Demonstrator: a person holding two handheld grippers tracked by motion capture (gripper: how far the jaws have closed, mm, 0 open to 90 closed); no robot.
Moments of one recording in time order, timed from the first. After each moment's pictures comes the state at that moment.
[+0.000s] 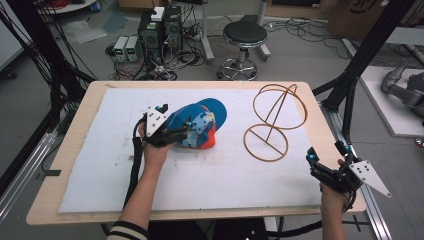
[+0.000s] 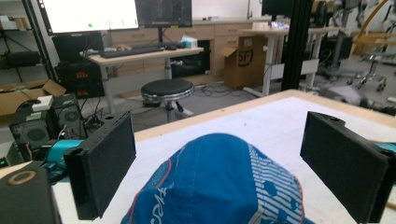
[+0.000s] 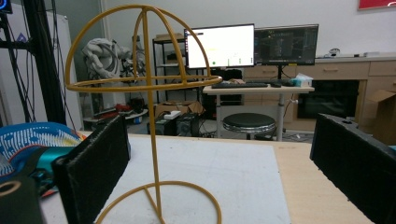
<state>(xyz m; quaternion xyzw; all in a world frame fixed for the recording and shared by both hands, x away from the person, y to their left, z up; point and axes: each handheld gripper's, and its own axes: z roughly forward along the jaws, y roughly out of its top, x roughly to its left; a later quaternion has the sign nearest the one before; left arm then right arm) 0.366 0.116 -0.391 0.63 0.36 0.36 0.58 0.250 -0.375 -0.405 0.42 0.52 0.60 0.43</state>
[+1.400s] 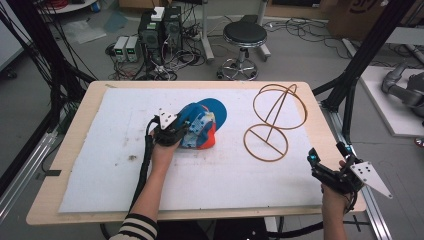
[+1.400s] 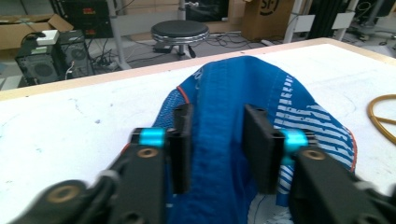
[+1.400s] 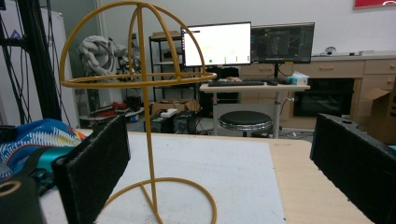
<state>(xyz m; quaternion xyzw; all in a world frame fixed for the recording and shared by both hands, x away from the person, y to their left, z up) 0.395 0.104 -0.428 0.66 0.44 0.32 0.51 0.248 -0.378 -0.406 0.43 0.52 0.60 0.43</state>
